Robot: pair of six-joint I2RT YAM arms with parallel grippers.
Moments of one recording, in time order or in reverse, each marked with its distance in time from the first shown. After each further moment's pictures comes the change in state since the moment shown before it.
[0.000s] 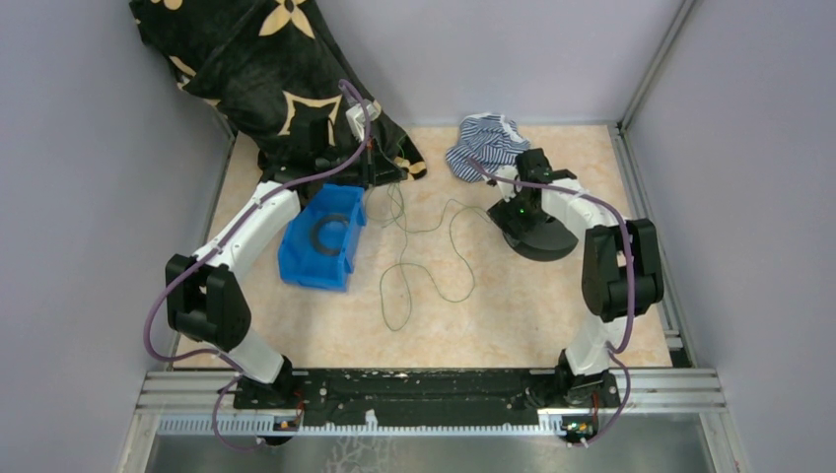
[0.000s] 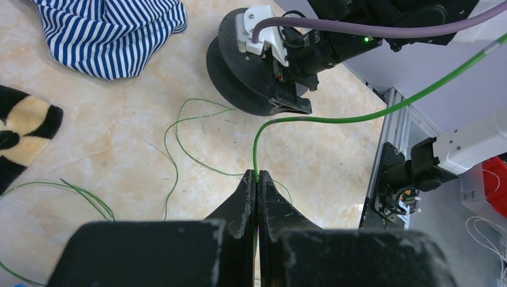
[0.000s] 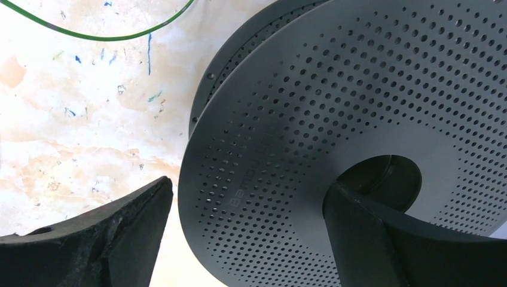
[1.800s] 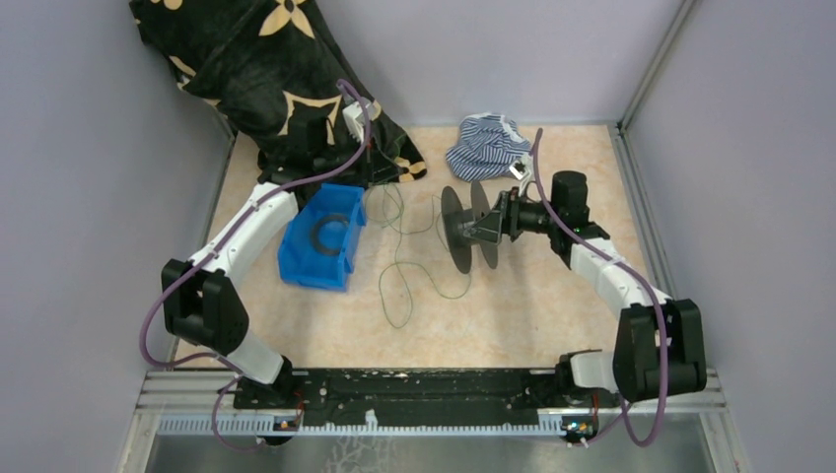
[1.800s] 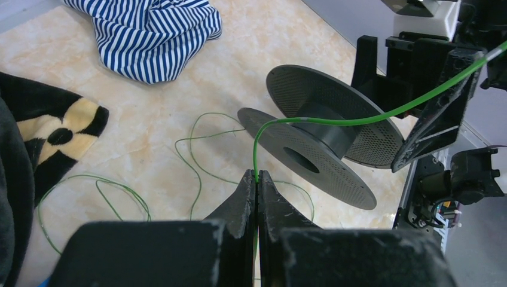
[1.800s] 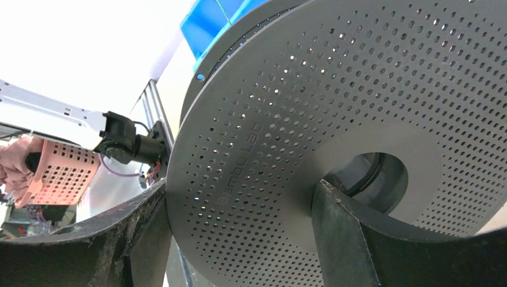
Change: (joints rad) left arm -0.004 -0.025 0.004 -0.025 -0.110 0.068; right arm -0.064 -0.477 -0.474 0.724 -0.984 0.820
